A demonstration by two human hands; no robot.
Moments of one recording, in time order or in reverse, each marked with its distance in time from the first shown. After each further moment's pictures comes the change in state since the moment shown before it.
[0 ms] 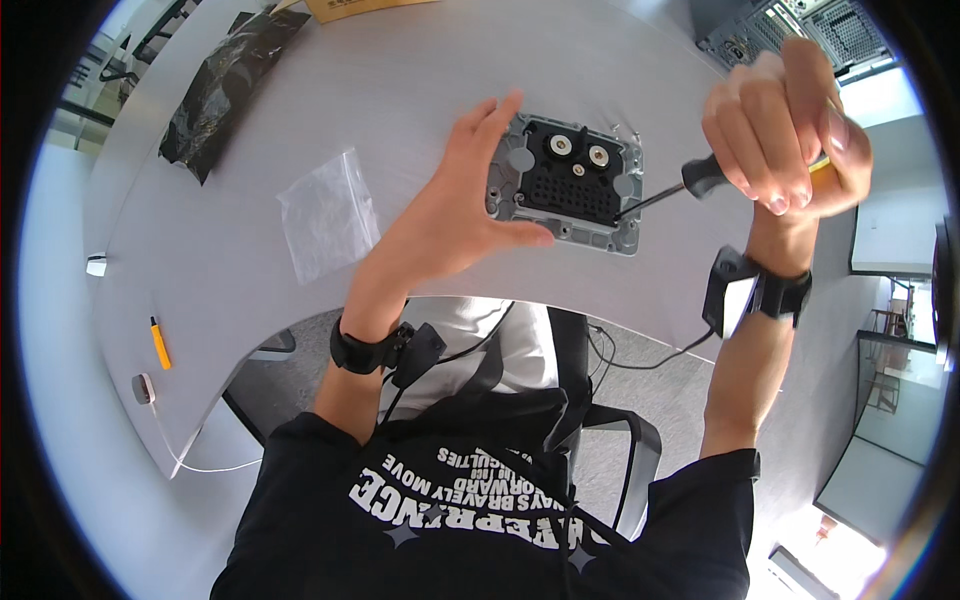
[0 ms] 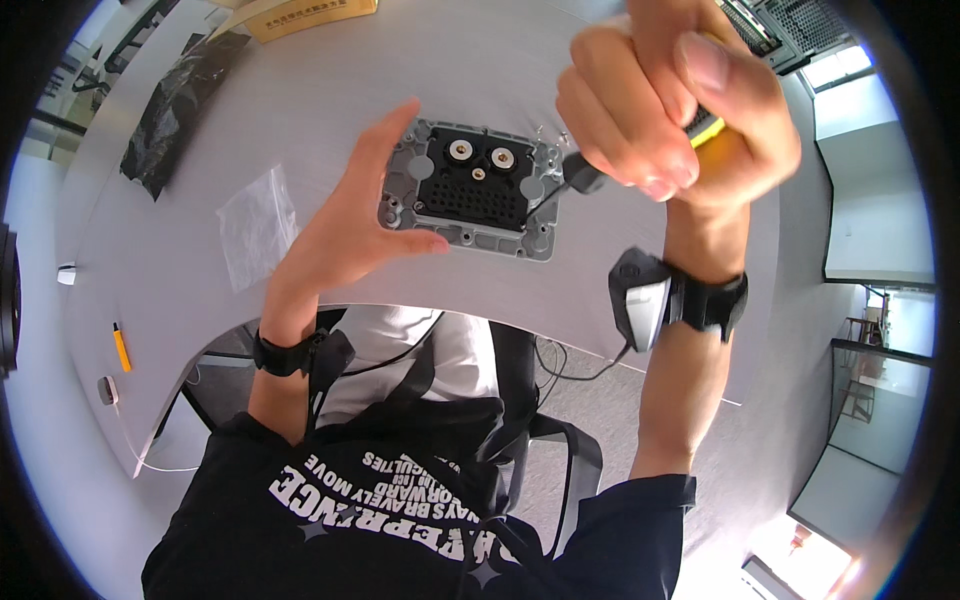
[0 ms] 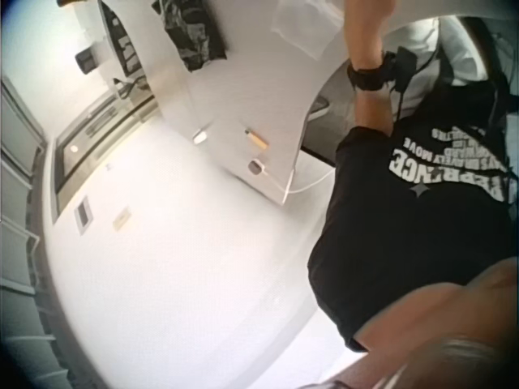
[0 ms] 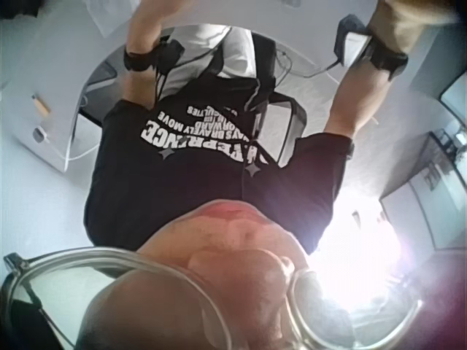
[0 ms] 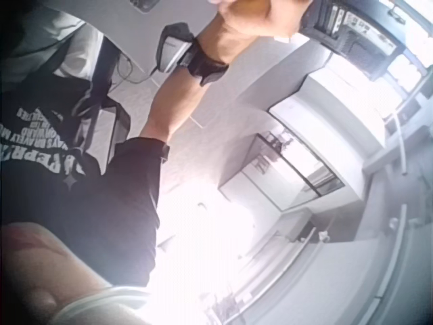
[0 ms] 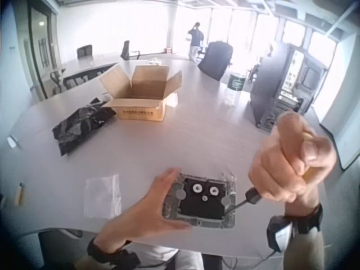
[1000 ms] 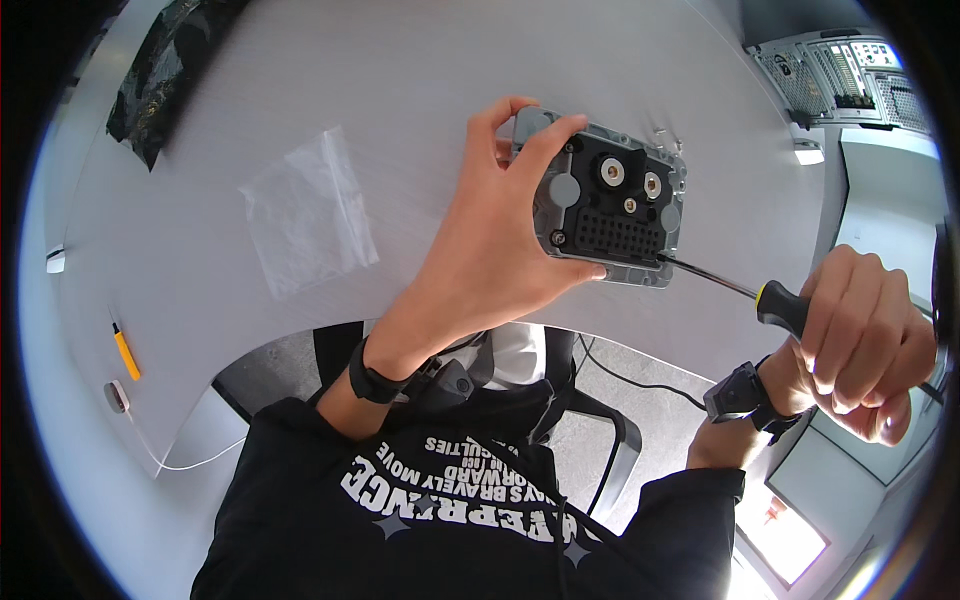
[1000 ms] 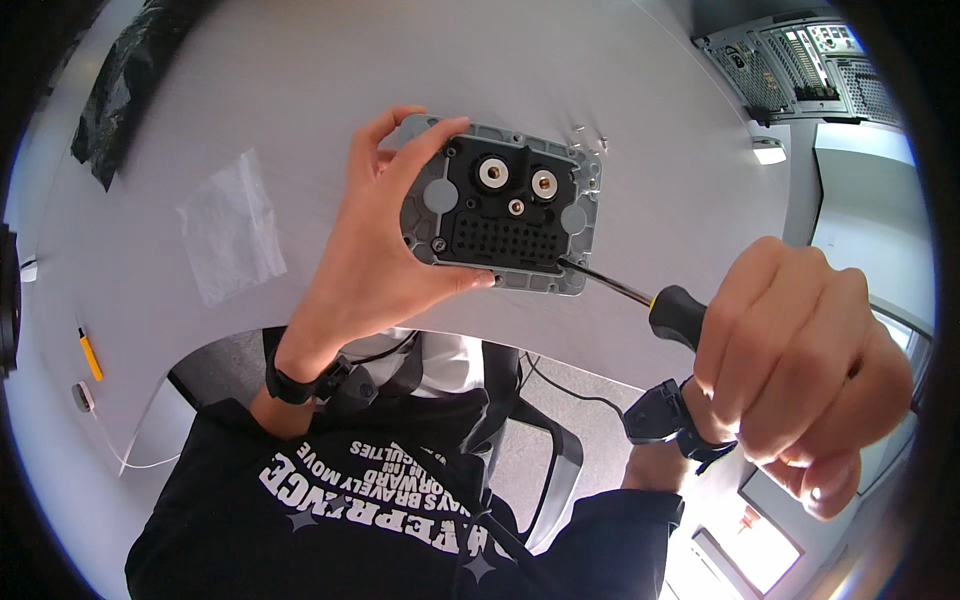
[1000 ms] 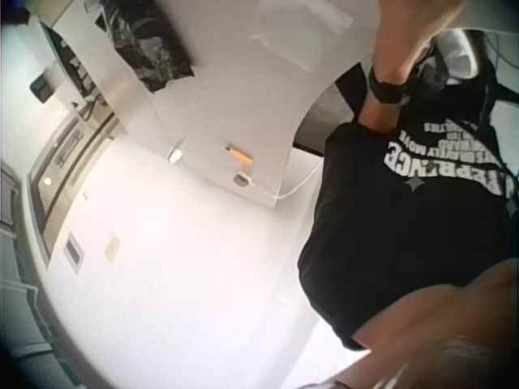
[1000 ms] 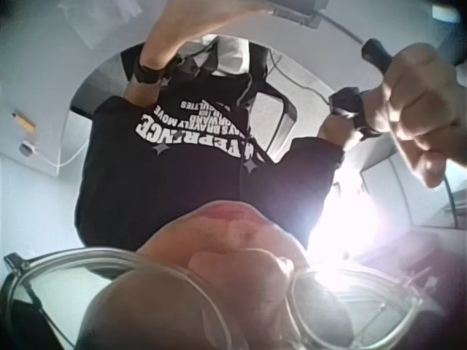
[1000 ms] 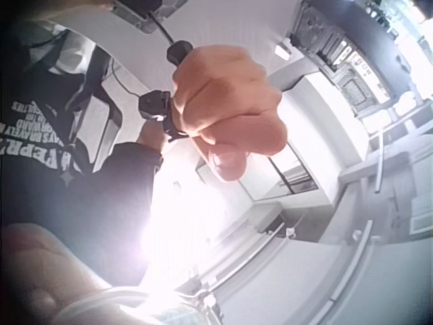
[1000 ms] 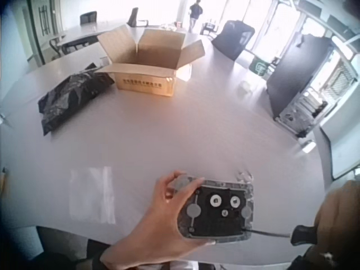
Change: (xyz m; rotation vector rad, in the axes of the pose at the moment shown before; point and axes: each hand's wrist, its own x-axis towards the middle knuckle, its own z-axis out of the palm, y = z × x) left_hand 0.004 0.002 0.024 -0.133 0.124 -0.130; right_hand -0.027 -0.010 0.021 -0.137 0.173 -0.020
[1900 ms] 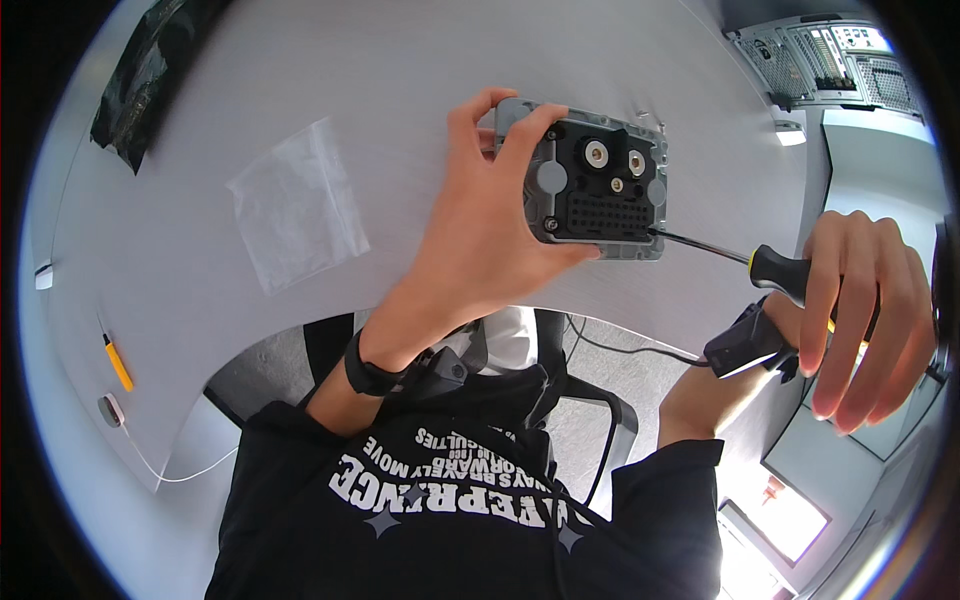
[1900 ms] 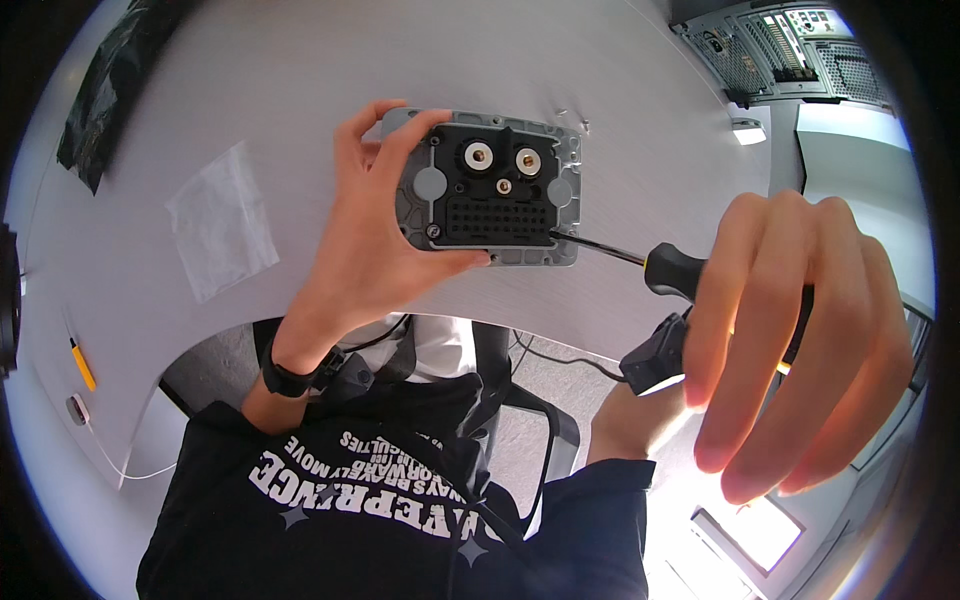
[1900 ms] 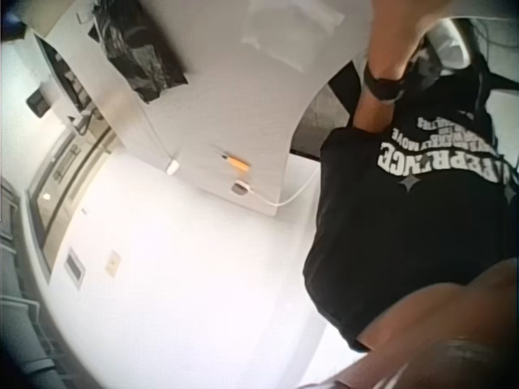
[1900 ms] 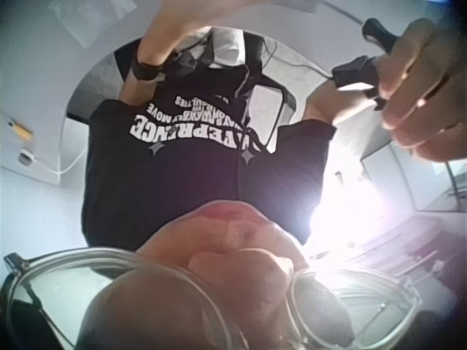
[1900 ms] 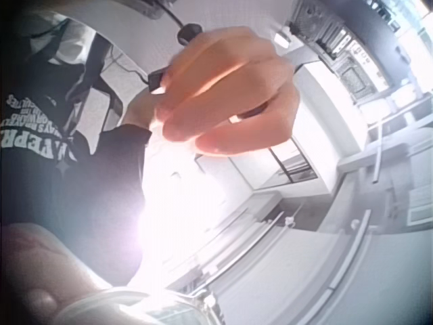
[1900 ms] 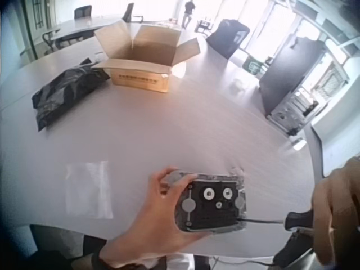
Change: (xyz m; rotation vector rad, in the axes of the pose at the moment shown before) left_hand -0.006 -0.007 0.002 0.039 0.032 0.040; right_hand 0.032 -0.001 -0.027 0.200 -0.487 0.078
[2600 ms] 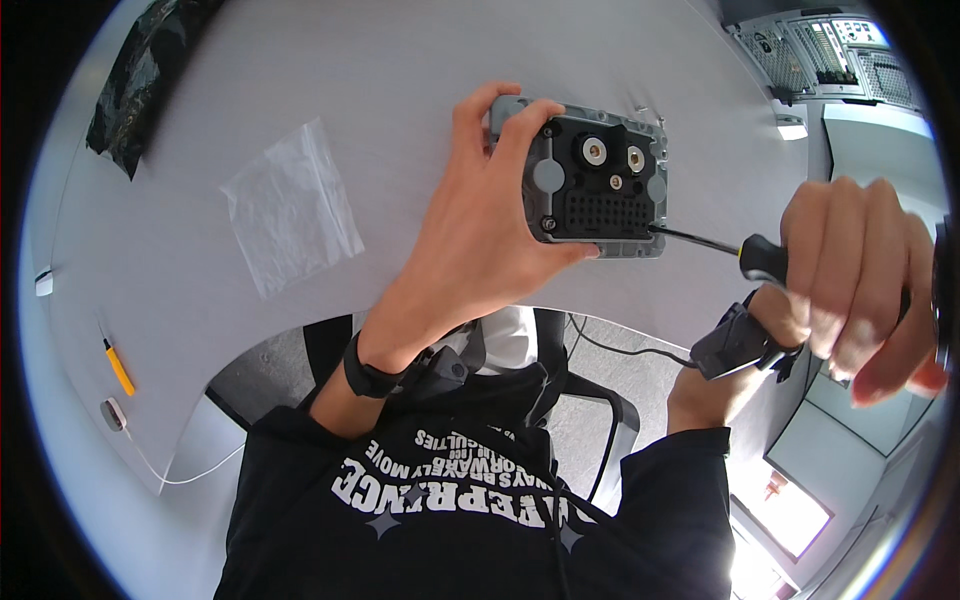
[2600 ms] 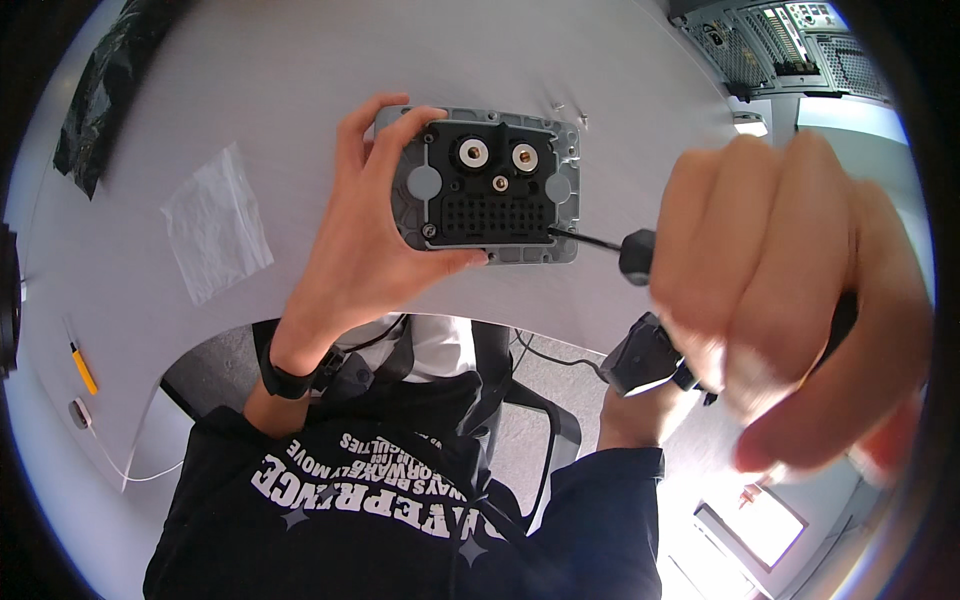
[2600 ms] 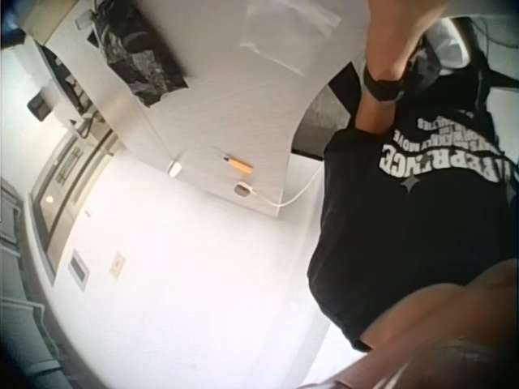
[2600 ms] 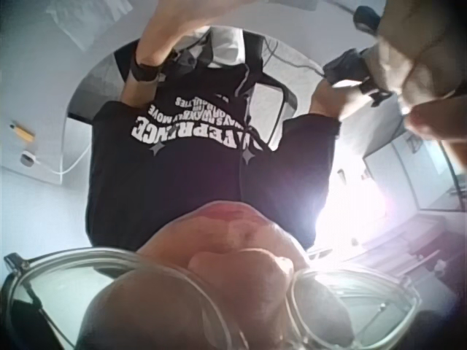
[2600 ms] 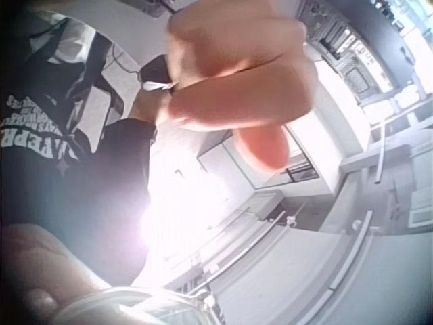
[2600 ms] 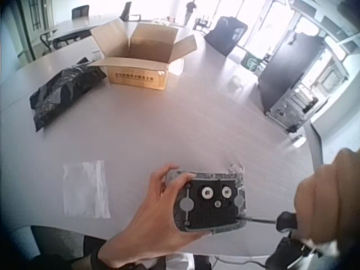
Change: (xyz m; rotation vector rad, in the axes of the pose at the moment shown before) left_hand 0.003 0.003 -0.001 -0.016 -0.012 0.020; right_hand 0.017 0.028 0.006 0.175 0.088 -0.092
